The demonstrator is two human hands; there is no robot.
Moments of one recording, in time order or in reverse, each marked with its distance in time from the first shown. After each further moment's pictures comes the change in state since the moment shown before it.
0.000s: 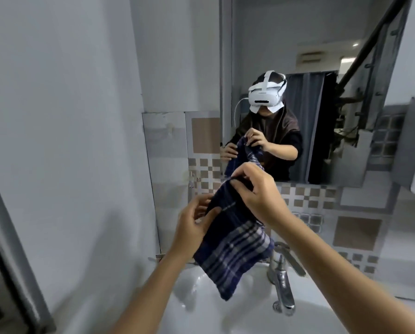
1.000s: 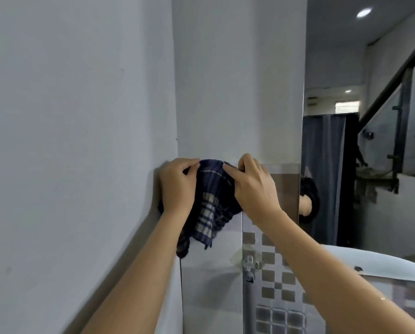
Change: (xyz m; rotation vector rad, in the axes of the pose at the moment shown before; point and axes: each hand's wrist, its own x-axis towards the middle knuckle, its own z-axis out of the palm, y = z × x) left_hand 0.293 -0.063 -0.159 0.325 0.509 0.346; right_hand 0.245 0.067 0.177 -0.656 0.334 -0.285
